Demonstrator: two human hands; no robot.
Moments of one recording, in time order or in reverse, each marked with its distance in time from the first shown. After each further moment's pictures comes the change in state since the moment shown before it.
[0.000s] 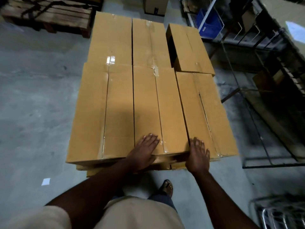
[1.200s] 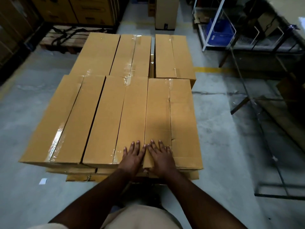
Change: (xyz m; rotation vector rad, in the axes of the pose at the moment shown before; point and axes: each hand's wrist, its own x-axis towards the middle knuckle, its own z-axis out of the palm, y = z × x) left_hand 0.147 0.149 0.071 0.174 -0.117 -0.486; right_hand 0.103 0.103 -0.008 -0.010 -0.160 -0.685
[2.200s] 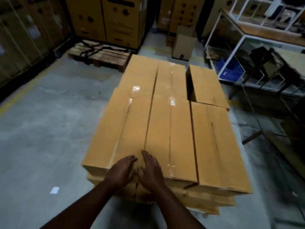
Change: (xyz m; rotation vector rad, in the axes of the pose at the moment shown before) left_hand -0.132 -0.298 0.000 -0.460 0.439 0.093; right_hand 0.066 -0.316 0.003 0.456 0.254 0.002
